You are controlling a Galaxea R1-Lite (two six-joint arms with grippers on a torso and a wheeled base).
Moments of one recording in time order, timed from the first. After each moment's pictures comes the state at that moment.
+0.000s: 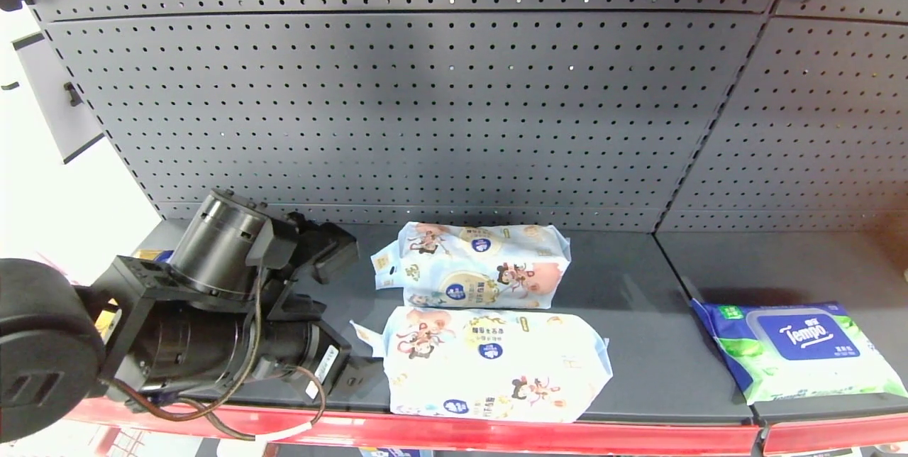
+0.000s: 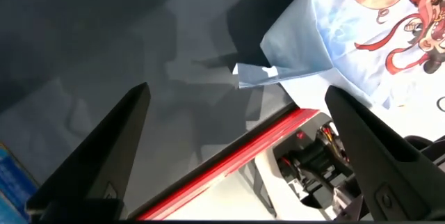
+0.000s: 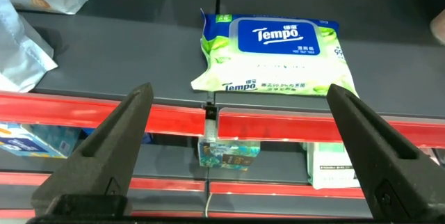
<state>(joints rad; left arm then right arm) -0.61 1.58 -0.79 0.03 0.02 0.07 -0.18 0.27 -0.07 -0.04 0.14 -0.12</state>
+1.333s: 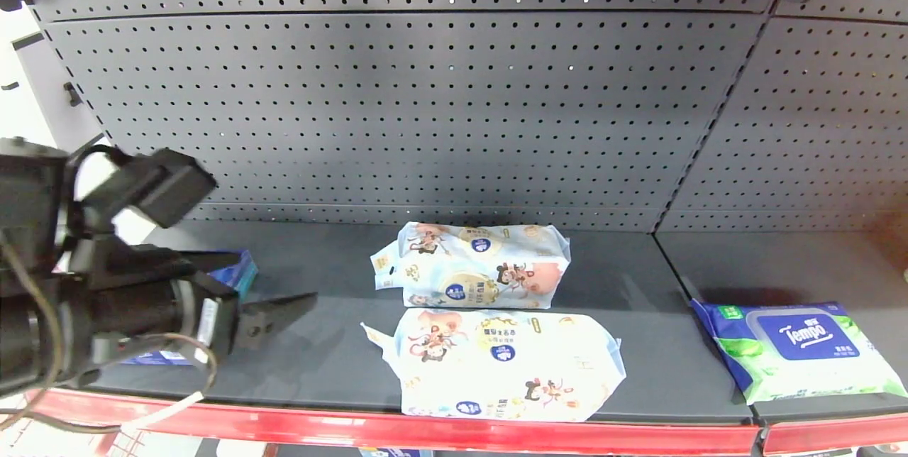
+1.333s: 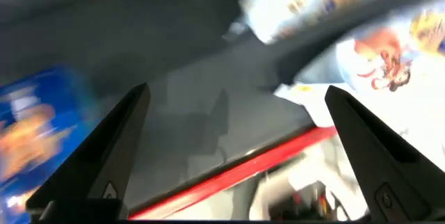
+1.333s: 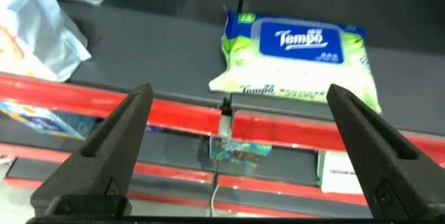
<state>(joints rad) -0.46 1.23 -0.75 0.04 0.03 0.01 -0.09 0.37 -0.11 -0.04 0.14 -0.13</state>
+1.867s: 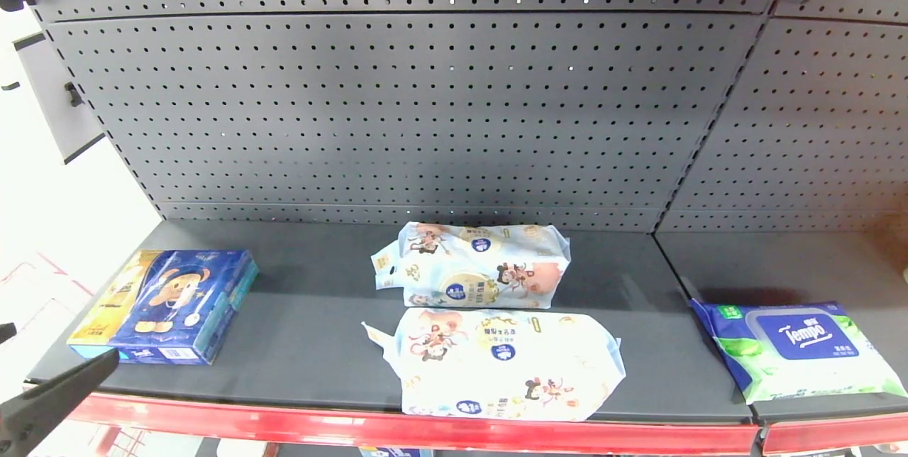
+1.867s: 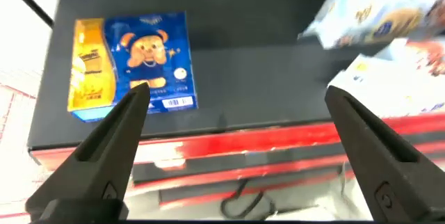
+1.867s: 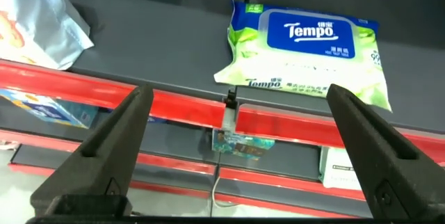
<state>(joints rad) -0.19 0.71 -0.55 0.16 0.03 -0.04 -0.07 0.41 -0.11 -0.05 0.15 -0.15</state>
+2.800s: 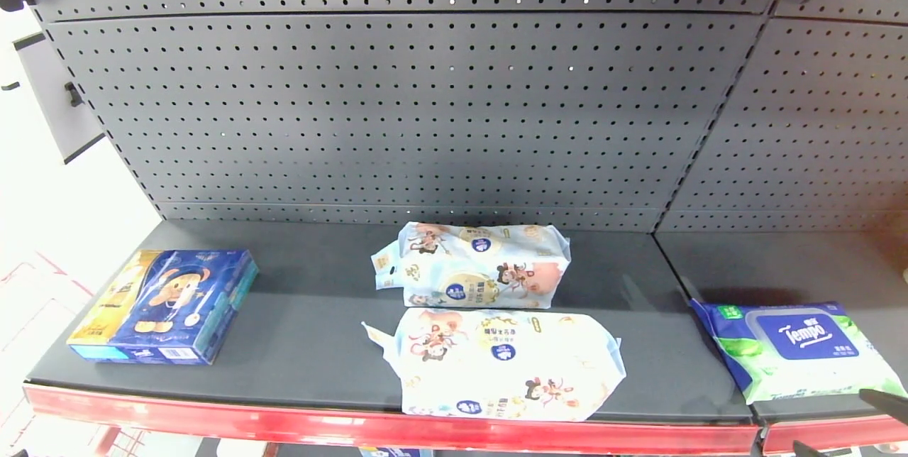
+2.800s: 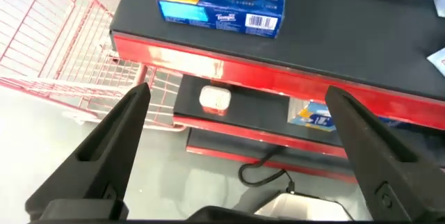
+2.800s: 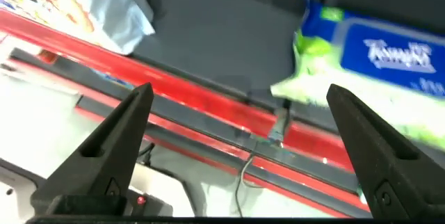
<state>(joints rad) 0.01 0.49 -0.51 0.47 0.15 -0.09 0.02 0.70 -0.20 -0.08 0.30 -0.17</state>
